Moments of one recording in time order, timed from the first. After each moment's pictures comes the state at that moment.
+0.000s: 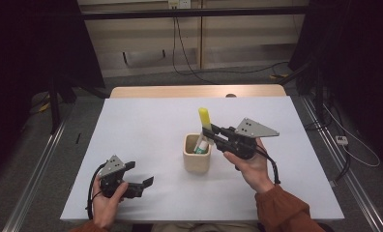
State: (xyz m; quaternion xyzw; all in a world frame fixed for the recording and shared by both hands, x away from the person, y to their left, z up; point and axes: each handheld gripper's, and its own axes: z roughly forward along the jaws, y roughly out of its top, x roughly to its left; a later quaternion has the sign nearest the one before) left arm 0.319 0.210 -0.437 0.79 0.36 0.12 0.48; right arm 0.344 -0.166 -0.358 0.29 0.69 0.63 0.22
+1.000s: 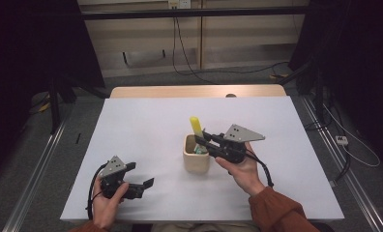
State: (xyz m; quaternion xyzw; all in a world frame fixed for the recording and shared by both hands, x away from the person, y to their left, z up) left arm 0.318 0.208 -0.438 0.79 0.36 0.11 0.48; right arm 0.351 -0.149 -0.388 0.29 0.71 0.62 0.19
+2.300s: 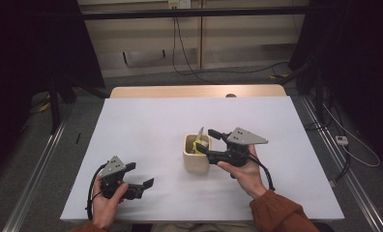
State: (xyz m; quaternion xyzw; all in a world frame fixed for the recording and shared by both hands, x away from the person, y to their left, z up) left arm 0.317 0.209 -0.438 0.79 0.36 0.11 0.48; right arm 0.348 -0.157 -0.400 0.32 0.70 0.61 0.19
